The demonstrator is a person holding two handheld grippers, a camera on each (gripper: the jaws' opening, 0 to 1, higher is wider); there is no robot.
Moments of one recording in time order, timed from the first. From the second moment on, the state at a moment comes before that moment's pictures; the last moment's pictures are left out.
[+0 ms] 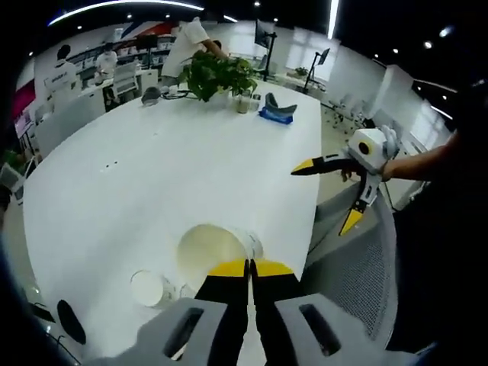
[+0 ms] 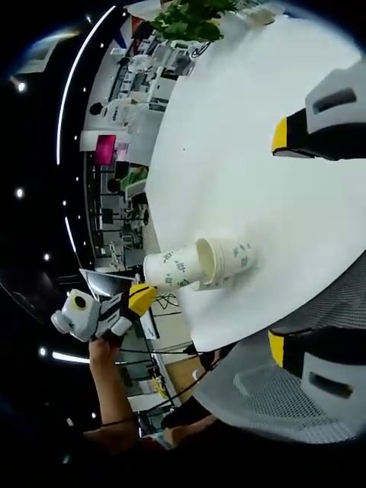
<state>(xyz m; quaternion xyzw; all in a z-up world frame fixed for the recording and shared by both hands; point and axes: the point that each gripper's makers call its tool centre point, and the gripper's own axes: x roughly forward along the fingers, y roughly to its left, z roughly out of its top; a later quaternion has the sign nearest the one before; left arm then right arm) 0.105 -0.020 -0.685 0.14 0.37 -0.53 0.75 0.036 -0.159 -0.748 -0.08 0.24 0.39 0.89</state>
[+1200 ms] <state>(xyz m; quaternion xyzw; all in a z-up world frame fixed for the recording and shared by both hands) 0.098 -0.054 -0.731 0.22 0.39 -0.55 0.70 0.038 -0.163 -0.751 -0.07 0.25 0.38 0.89</state>
